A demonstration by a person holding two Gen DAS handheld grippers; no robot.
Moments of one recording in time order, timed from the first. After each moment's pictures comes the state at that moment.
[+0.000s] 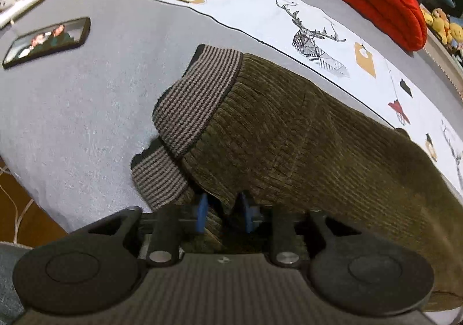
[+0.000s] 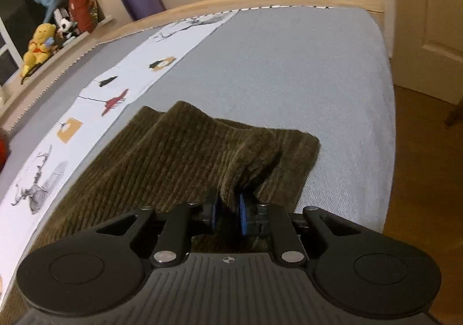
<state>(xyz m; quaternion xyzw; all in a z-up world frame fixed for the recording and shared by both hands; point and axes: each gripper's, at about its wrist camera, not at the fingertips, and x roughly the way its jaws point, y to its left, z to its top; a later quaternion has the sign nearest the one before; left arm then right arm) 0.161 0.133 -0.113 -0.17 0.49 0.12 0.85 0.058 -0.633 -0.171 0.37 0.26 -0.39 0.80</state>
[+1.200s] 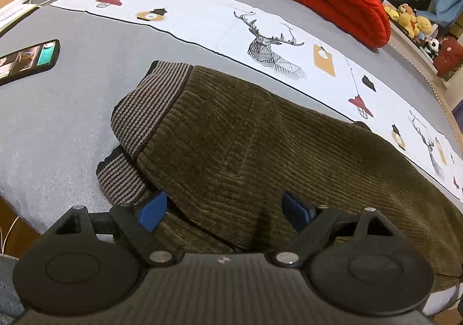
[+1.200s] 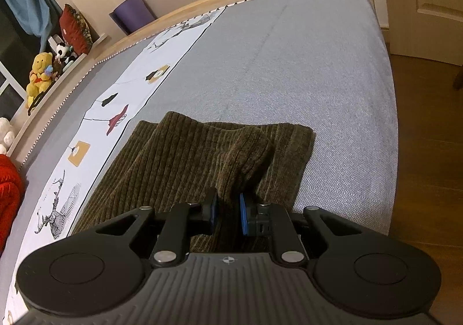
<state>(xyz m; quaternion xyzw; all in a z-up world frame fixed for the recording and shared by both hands) 0.153 0.112 -0.098 -0.16 0.46 0.06 0.87 0.052 -0.640 -0.175 0.42 0.23 -0.39 0.79</state>
